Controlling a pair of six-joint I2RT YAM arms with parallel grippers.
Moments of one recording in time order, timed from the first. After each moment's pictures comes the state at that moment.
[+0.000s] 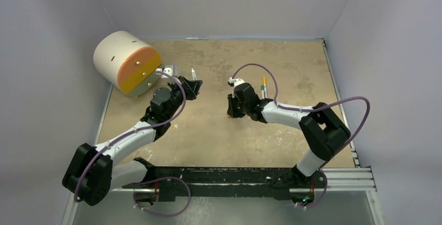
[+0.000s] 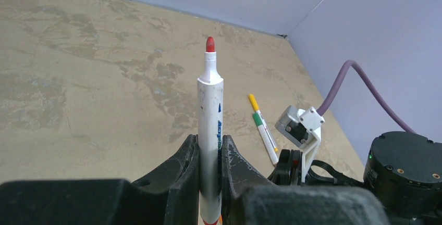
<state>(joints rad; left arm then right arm) -0.51 1.15 0.52 0.61 -0.06 -0.55 0.72 1.62 0.85 -0.02 -0.01 0.39</state>
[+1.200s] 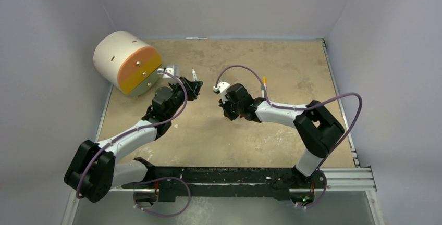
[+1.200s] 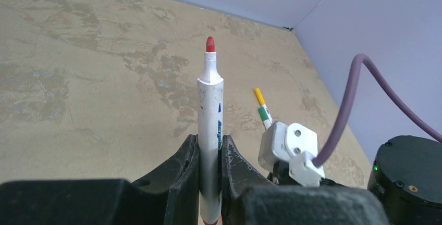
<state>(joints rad) -0.50 1.18 0.52 0.60 -0.05 -0.55 0.77 1.70 0.94 -0.06 -0.01 0.04</state>
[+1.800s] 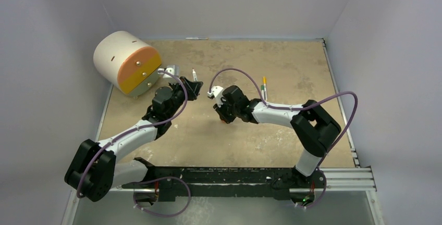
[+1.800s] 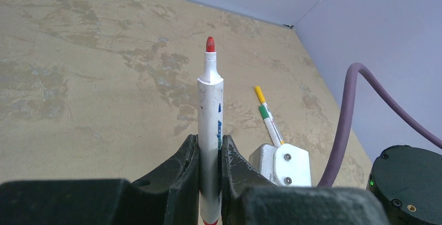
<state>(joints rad) -0.50 1.19 0.52 0.60 -0.04 -0.55 0.81 1.72 0.96 -0.08 -0.08 -0.09</state>
